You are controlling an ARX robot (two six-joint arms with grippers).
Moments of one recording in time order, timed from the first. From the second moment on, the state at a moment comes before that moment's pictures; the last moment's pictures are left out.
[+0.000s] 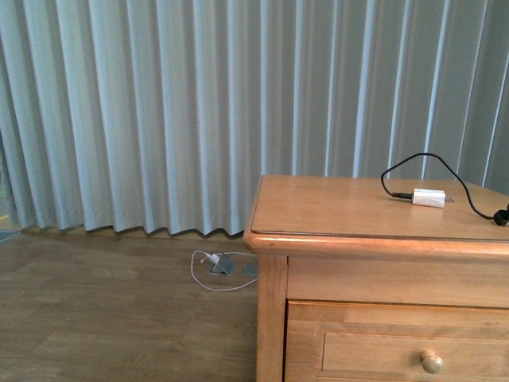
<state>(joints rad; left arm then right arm) 0.00 0.00 0.02 0.00 0.00 0.00 -0.17 0.54 0.14 0.39 -0.16 -0.01</state>
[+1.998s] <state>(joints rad) 0.00 0.00 0.02 0.00 0.00 0.00 0.00 0.00 0.01 0.00 0.00 -0.01</state>
